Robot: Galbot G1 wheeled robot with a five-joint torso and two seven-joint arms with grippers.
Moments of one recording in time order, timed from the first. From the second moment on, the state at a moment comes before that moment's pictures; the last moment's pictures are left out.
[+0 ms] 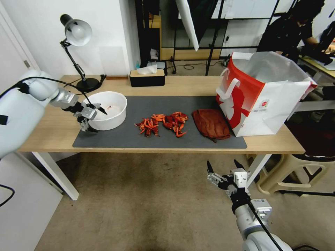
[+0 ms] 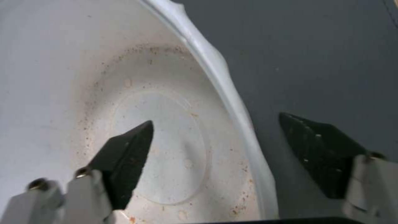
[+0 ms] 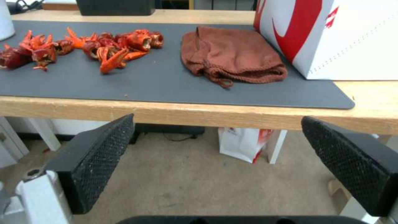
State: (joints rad) left arm 0.05 -0.73 0.20 -1.11 0.21 -0.36 1.44; right arm -1.74 1.56 0.52 2.27 -0.01 -0.20 -0.06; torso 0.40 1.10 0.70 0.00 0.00
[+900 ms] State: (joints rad) left arm 0.03 -0.73 0.24 -1.11 0.21 -0.41 1.49; right arm -1.76 1.57 0.51 2.28 -0.02 -0.19 -0.06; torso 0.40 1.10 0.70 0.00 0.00
